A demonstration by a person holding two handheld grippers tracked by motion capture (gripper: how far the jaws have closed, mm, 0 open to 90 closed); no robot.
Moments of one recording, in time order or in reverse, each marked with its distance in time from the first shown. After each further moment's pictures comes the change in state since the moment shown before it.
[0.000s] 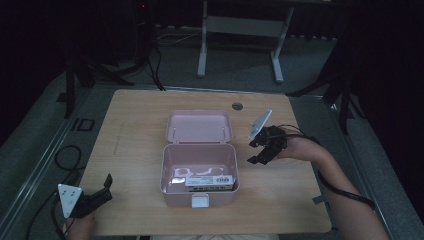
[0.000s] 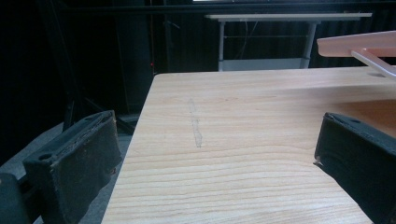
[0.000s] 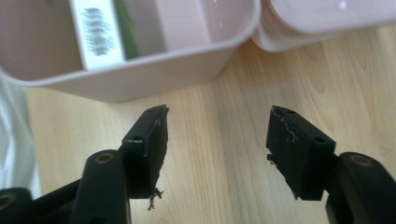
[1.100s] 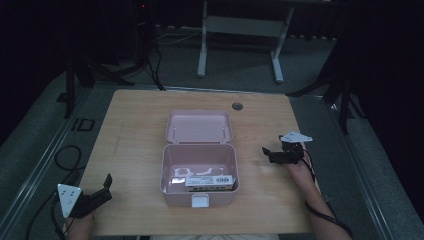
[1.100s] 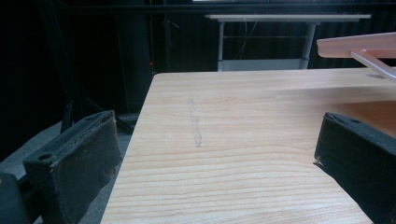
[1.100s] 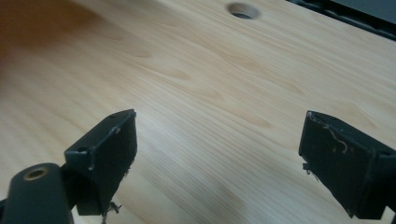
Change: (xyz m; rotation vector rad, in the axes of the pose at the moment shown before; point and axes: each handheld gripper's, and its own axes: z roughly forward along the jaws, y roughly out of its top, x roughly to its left) left arm 0.001 0.000 0.000 0.000 -0.004 -0.009; right arm -0.034 -0.145 0.086 -0.495 -0.513 0.550
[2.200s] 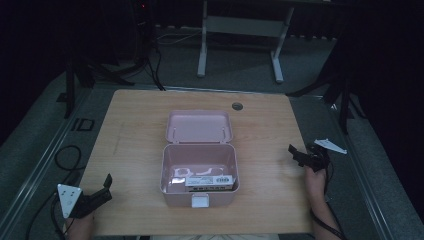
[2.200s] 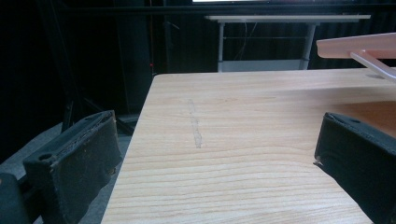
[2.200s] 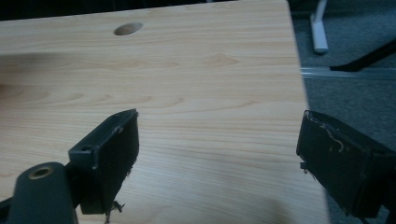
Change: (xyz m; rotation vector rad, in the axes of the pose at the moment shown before) left arm 0.000 0.000 -0.001 -0.006 0.001 0.005; right arm -0.052 -0.052 -0.041 -0.116 -0.200 0.424
